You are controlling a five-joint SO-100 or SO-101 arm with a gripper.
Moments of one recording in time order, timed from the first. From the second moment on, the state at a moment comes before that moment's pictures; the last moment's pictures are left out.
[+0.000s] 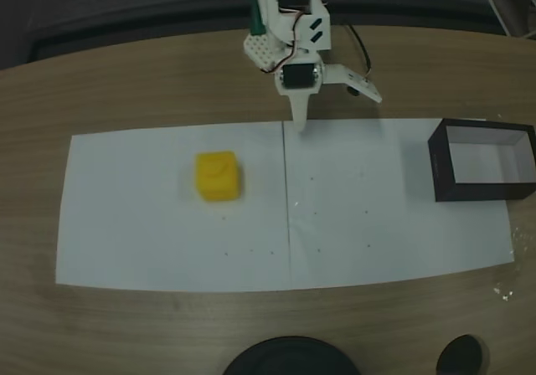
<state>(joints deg) -2.8 197.9 175.1 73.0 6.0</state>
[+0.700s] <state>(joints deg) -2.8 197.9 175.1 72.9 6.0</state>
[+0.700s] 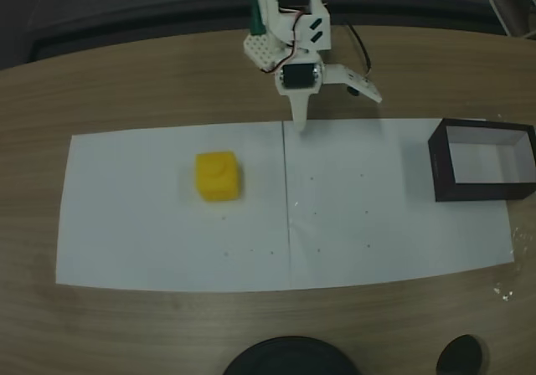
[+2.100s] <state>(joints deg) 30.4 141.0 123.1 73.4 -11.8</state>
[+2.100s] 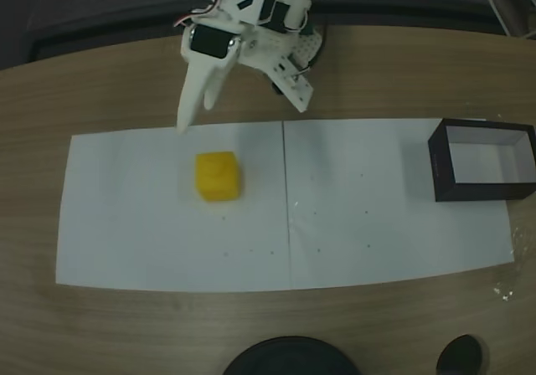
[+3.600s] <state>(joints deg) -19.2 101.2 72.3 90.8 -9.8</state>
